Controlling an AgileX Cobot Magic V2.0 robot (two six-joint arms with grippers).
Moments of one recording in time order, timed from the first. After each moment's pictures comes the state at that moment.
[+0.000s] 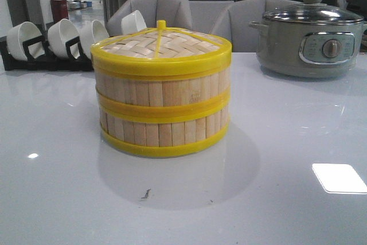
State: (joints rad) left arm -0.08 0.00 0.01 0.08 0.05 -0.07; right arm 0.26 0.65 -0.82 0.02 0.71 -0.03
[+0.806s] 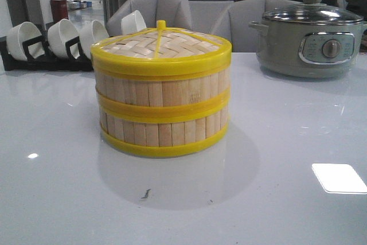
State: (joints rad) left arm -0.08 0.00 0.01 0.08 0.05 -0.07; right arm -0.09 0.42 -0.44 0.05 0.36 -0.03
